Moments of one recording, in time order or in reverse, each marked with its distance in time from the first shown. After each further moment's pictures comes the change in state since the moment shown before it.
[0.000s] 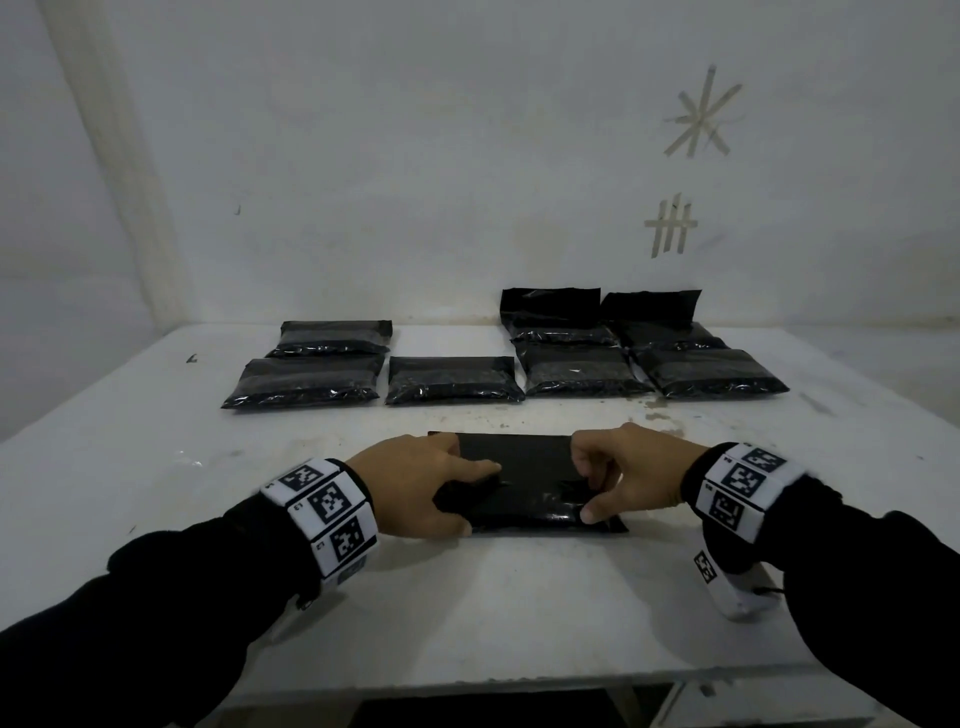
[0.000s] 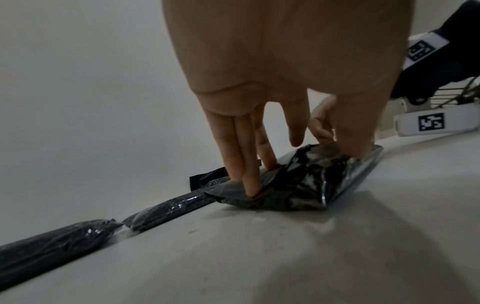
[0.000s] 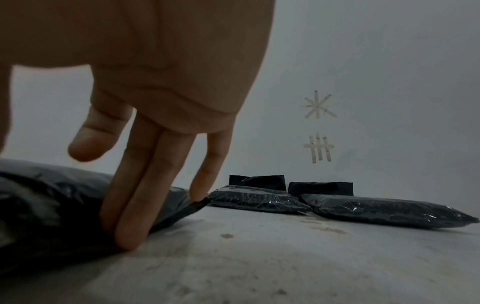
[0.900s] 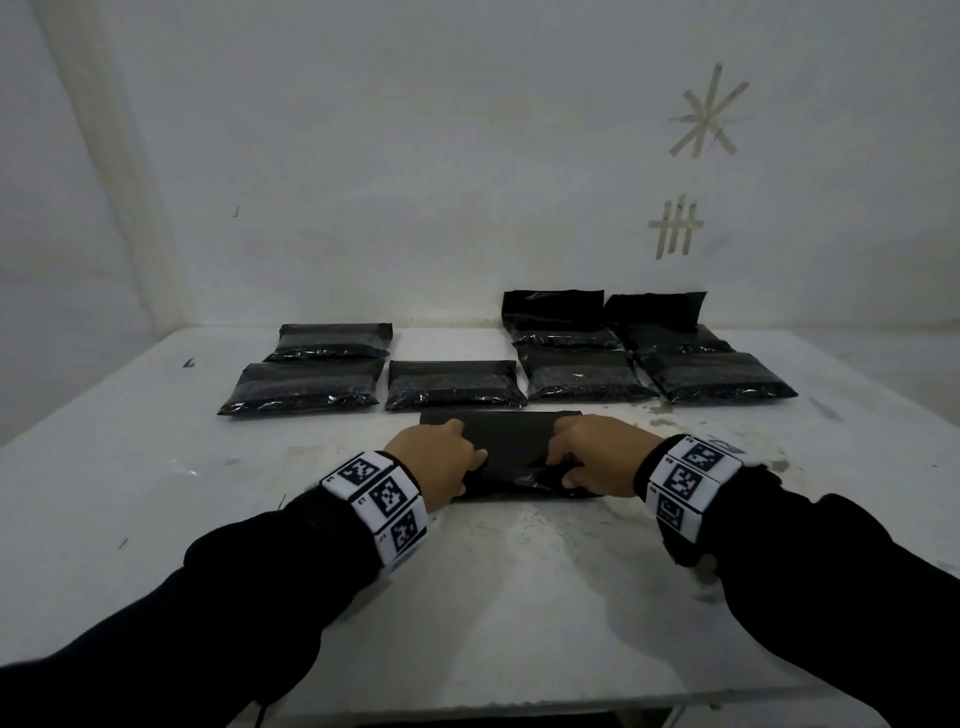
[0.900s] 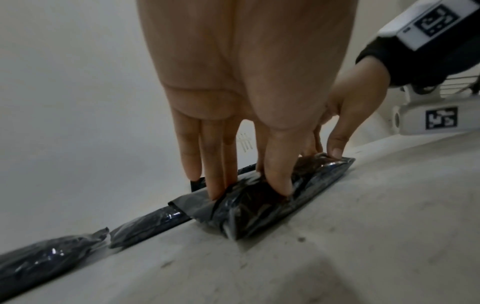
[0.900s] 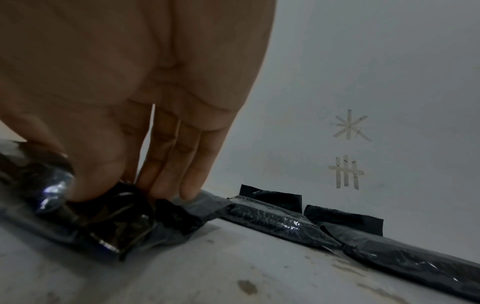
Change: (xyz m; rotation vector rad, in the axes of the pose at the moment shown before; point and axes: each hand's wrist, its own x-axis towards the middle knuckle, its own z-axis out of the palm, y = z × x) left_hand 0.046 0.001 -0.004 0.304 -0.120 -0.180; right_hand 0.043 -0.017 -0.002 -0.346 0.028 -0.014
